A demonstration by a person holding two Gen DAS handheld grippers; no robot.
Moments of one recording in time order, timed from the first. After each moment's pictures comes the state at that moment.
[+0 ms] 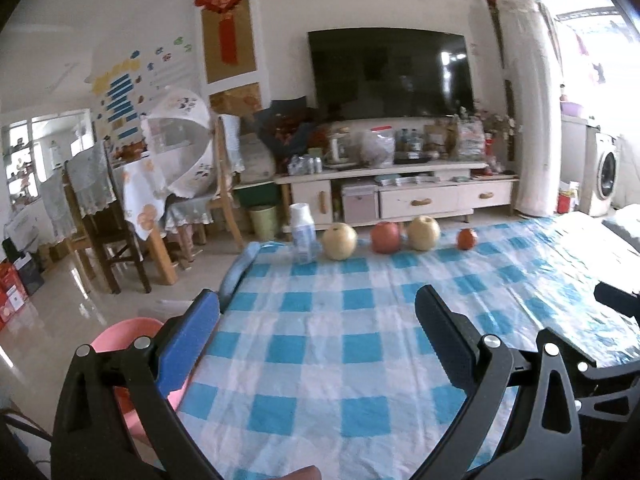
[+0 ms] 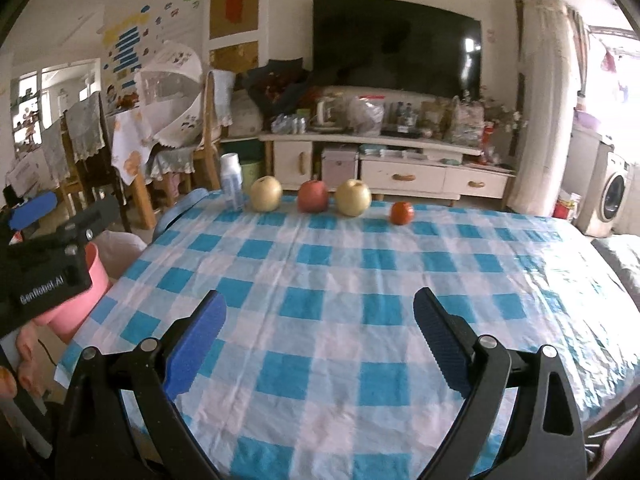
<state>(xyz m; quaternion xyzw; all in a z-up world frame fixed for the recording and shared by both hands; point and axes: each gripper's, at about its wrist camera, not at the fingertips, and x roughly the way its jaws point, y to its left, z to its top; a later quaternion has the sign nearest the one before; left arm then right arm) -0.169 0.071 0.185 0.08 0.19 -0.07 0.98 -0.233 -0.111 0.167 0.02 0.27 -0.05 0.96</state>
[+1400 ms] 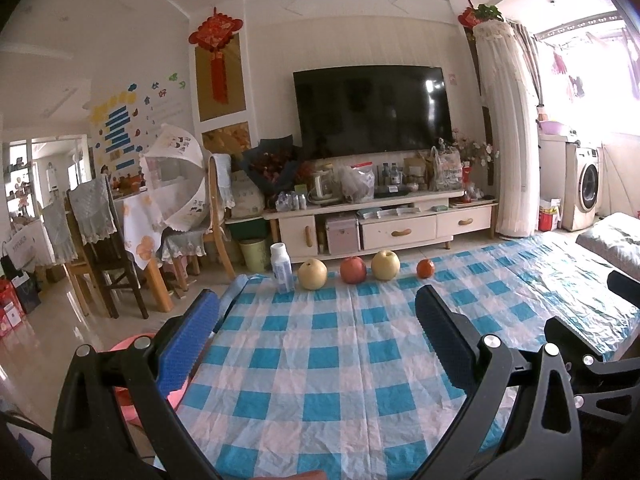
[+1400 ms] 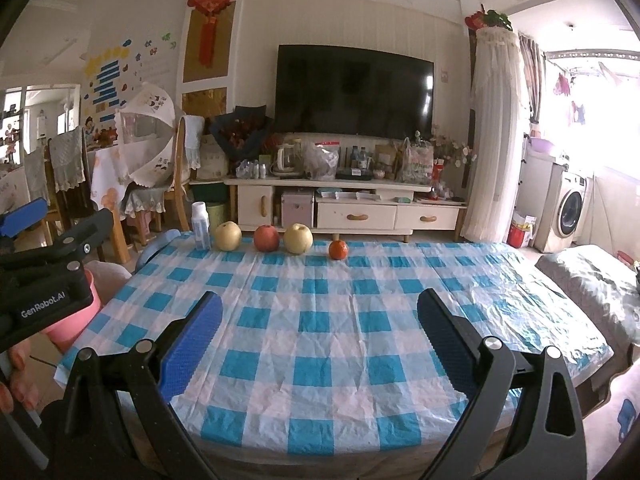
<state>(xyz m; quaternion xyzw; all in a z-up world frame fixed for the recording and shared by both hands) -0.265 0.039 0.236 0.08 0.14 -0.08 0.98 -0.340 -0.137 0.219 0.01 0.19 -0.11 0.97</state>
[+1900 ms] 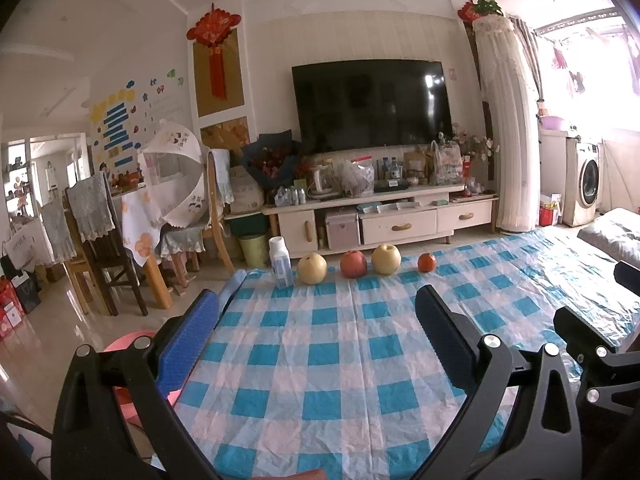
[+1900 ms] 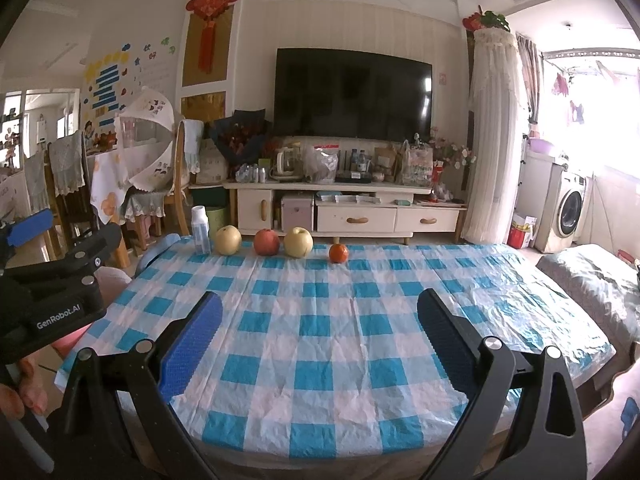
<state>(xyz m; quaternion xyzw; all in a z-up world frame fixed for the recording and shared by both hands) -0.258 0.041 0.235 0.08 0.15 -0.08 0.98 -0.340 -0.137 0.227 0.01 0.19 -0.11 0.97</state>
